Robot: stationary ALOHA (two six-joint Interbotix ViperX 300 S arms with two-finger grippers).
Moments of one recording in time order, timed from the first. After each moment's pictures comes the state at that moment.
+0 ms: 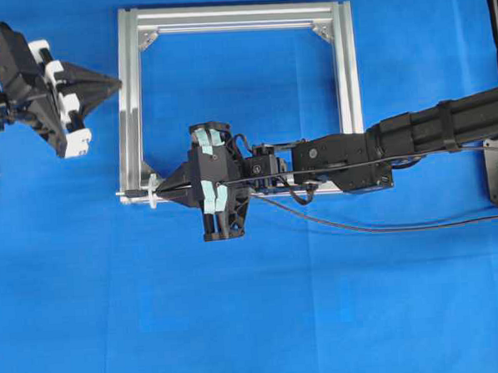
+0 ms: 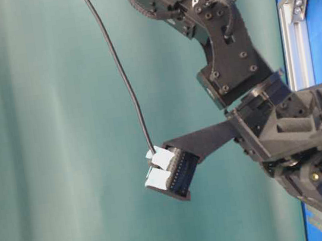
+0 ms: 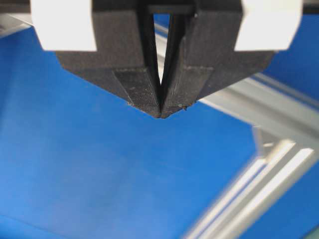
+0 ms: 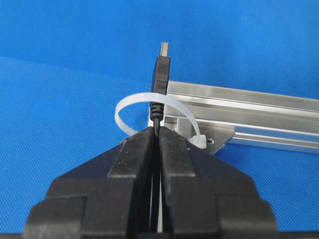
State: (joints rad) left arm 0.33 -0.21 1.29 -0.09 -0.74 -0.02; right arm 0.03 0.41 0.36 0.02 -0.34 0.04
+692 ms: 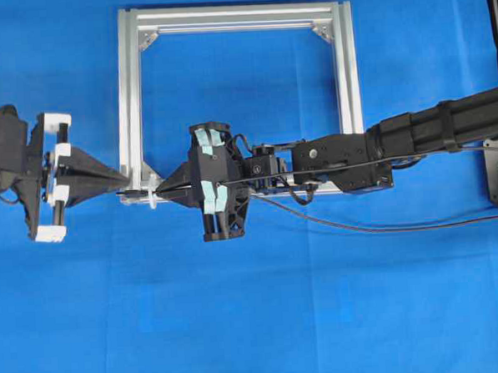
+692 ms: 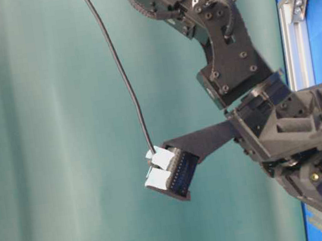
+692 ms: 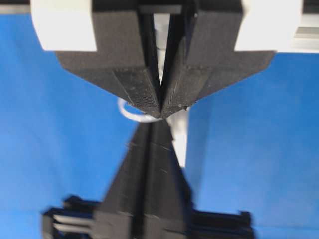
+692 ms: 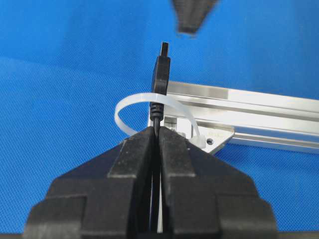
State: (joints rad) left arm -0.10 -0.32 1.32 -0.08 -0.72 -0.02; right arm 0.03 0.40 0.36 0.02 -0.34 0.04
